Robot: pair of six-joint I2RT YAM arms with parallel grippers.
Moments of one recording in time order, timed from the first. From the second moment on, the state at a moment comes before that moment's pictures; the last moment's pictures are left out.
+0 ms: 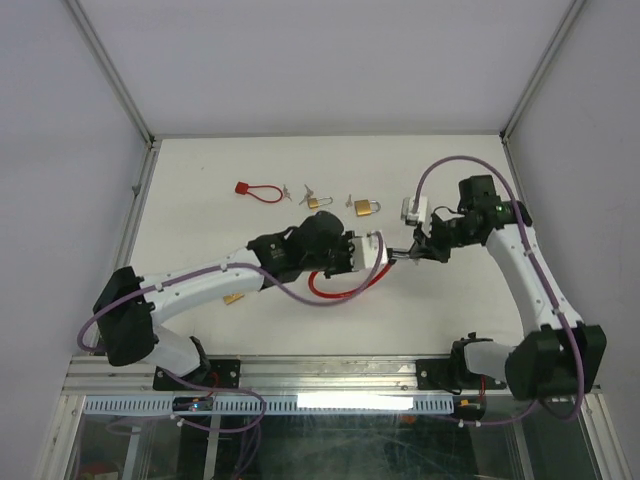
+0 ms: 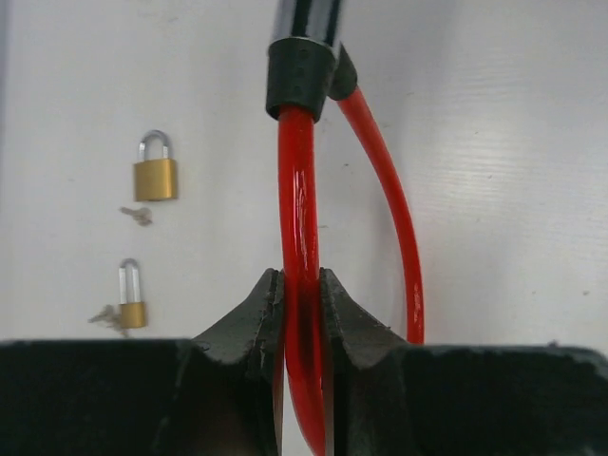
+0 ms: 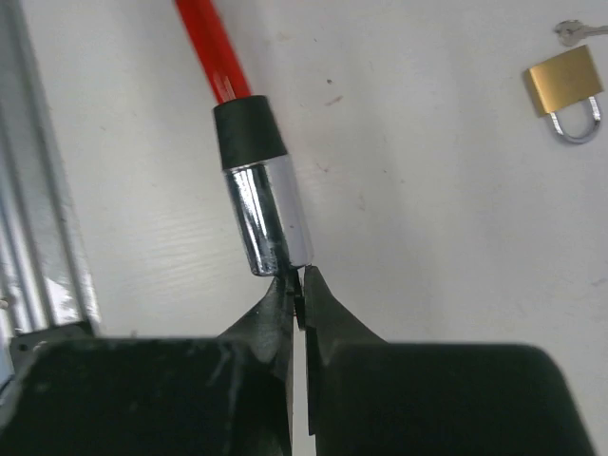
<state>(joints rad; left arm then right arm) -1.01 1.50 1.19 -0.32 0.17 0.49 0.14 1.15 1.04 -1.05 -0.73 -1.15</state>
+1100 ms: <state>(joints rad) -0.99 1.48 1.14 -0.29 0.24 0.58 0.06 1.18 1.03 -1.05 -0.83 -1.13</state>
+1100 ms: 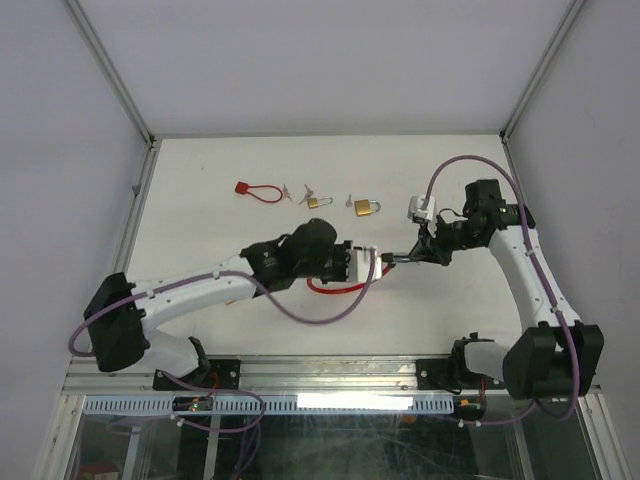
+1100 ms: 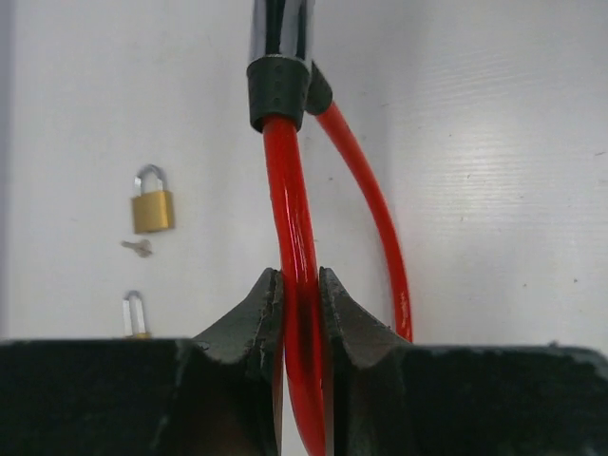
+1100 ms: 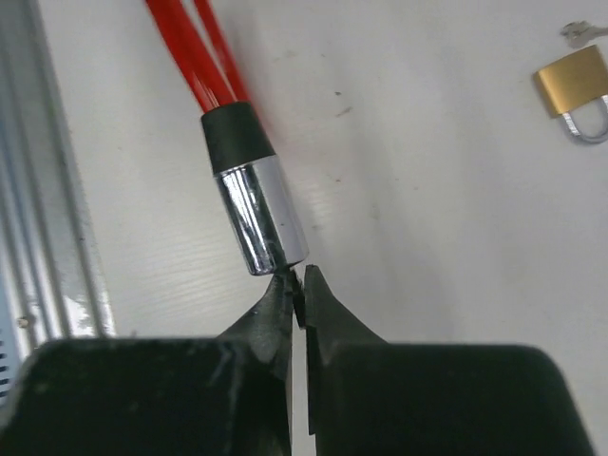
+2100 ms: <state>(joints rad) -0.90 1.37 1.10 -0.32 0.20 0.59 -0.12 1.23 1.03 -1.18 -0.88 -1.42</state>
